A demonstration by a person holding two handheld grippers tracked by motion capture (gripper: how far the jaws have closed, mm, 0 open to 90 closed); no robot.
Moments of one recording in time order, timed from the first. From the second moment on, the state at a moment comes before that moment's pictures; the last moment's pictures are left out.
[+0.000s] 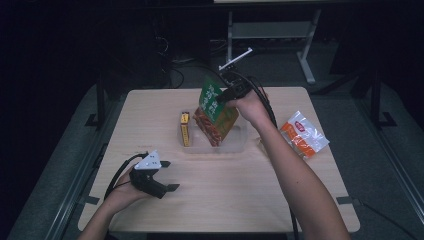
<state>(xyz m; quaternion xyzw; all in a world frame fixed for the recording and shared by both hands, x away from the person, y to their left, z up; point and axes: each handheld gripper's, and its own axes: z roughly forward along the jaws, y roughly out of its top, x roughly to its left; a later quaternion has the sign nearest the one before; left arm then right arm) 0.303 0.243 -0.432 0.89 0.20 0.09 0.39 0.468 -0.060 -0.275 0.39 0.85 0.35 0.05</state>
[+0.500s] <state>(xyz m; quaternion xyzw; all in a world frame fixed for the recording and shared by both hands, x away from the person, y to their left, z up) 0.303 0.240 -0.434 0.89 0.20 0.08 0.39 0.477 -0.043 -0.273 0.38 0.86 0.34 0.04</state>
